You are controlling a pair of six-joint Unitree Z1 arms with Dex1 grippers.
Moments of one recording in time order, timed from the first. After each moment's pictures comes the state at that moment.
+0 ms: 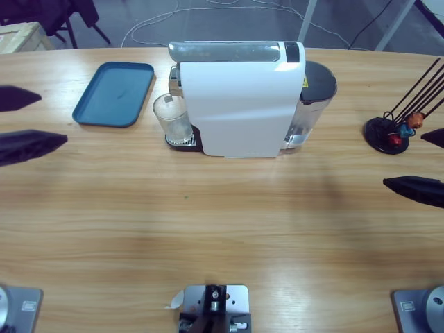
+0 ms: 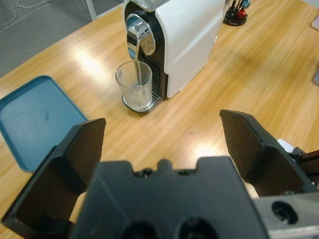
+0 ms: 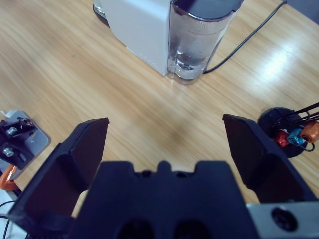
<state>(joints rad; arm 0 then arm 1) -0.63 1.00 -0.70 0.21 -0.27 0.12 0.65 0.91 -0.74 0.46 0.03 -0.04</state>
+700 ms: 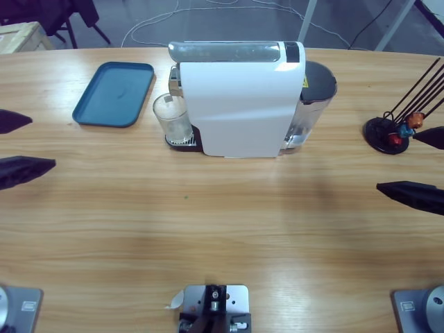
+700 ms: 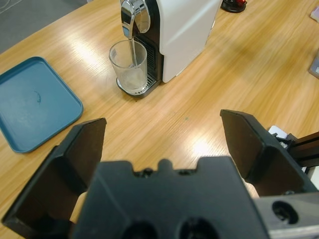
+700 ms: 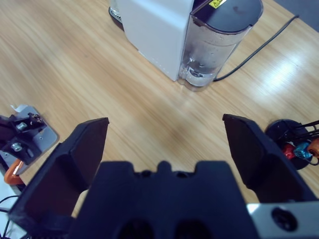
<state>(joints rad) -0.63 0.94 -0.68 0.30 -0.27 0.11 0.72 0.92 -0.74 0.44 0.02 -0.05</state>
